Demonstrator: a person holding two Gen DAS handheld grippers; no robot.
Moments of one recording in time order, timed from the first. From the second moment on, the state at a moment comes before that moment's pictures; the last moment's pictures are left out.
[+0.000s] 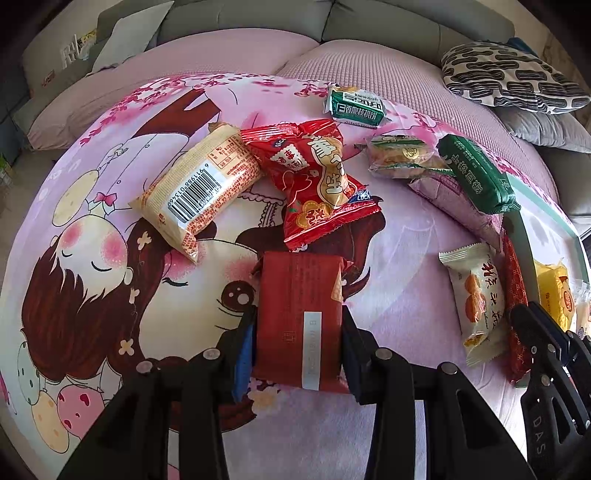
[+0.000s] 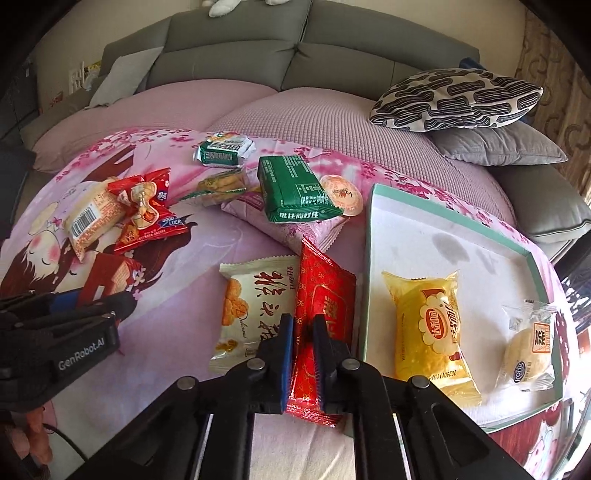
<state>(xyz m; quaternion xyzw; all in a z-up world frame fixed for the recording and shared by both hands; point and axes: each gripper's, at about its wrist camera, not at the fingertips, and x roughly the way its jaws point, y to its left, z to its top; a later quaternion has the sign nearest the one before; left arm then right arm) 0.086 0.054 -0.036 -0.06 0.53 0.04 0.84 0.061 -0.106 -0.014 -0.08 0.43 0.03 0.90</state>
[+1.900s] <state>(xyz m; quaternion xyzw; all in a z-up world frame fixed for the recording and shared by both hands) 0.090 0.050 -0.046 -0.07 0.52 0.02 0.85 0.070 -0.094 -0.041 -0.01 0.48 0.09 0.87</state>
